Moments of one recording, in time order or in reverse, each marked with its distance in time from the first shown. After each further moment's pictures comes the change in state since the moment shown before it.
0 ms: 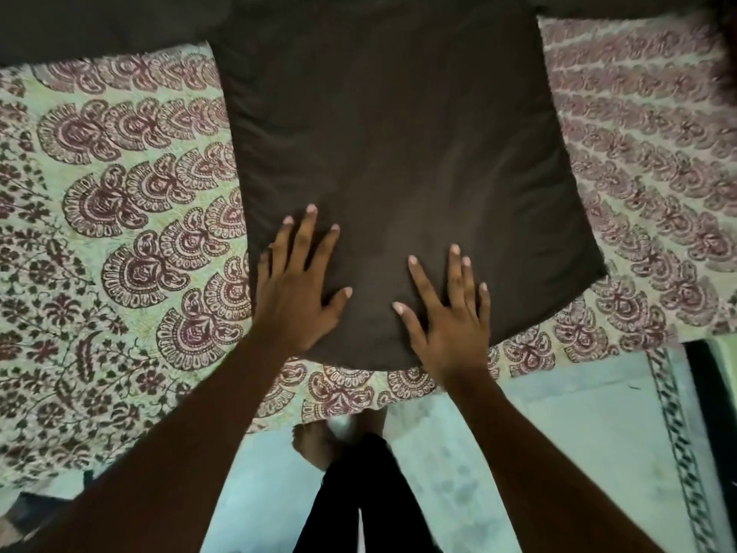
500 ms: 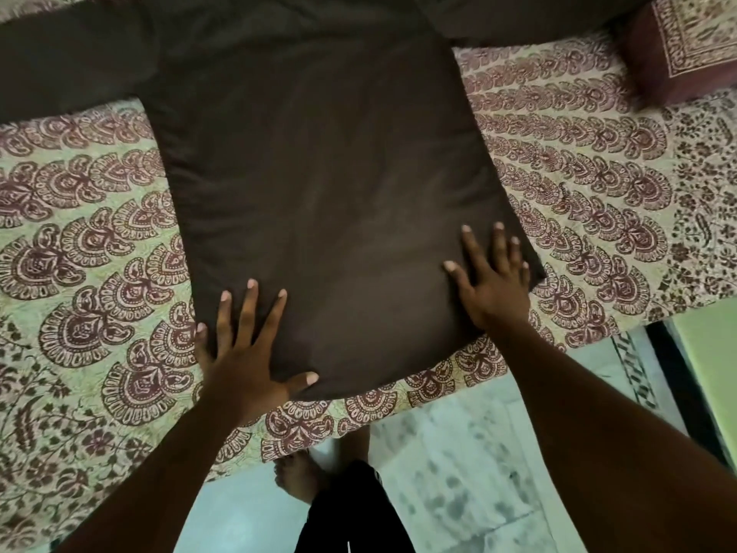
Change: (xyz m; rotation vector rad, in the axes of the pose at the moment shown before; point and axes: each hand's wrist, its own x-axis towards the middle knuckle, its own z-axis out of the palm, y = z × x) left_hand -0.033 0.003 0.015 0.020 -0.166 -0.085; right_hand 0.068 0.134 -0.040 0.068 -0.021 0.259
